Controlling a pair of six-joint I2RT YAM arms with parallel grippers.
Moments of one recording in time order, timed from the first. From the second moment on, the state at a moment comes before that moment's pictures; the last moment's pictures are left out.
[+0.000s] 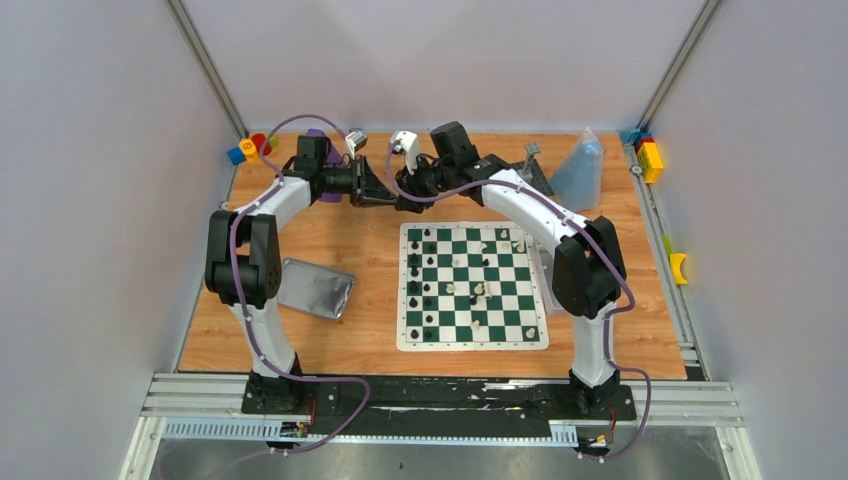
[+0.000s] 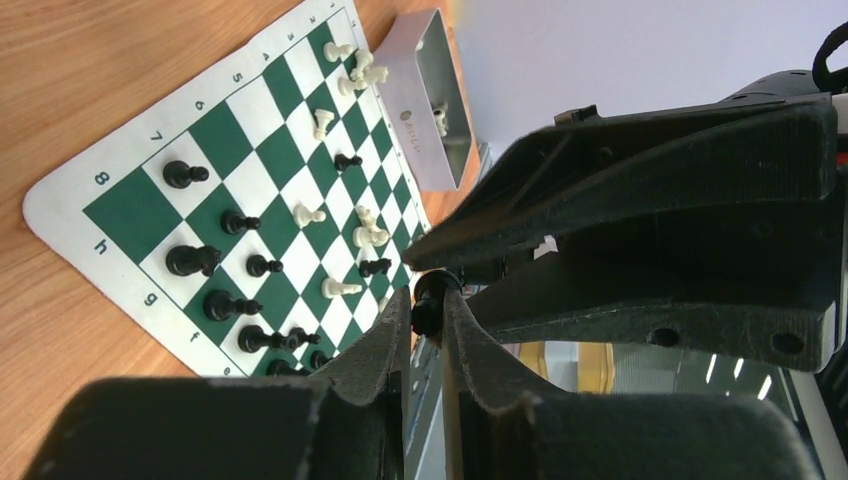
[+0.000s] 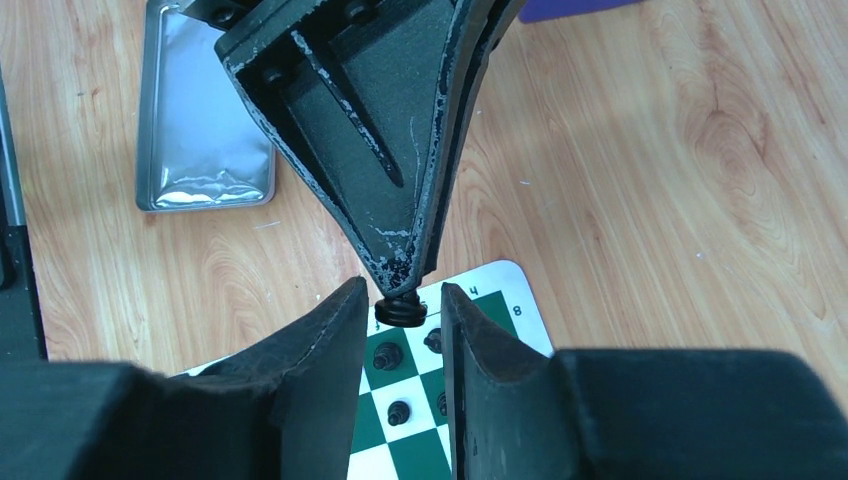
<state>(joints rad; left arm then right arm) -0.12 1.90 1.35 -0.18 1.23 -0.56 0.63 2.01 1.79 -0.43 -0.58 -0.26</state>
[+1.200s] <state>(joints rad) -0.50 2.01 1.57 -0.51 0.27 0.14 0.31 1.54 1.20 -0.40 -0.52 -0.26</state>
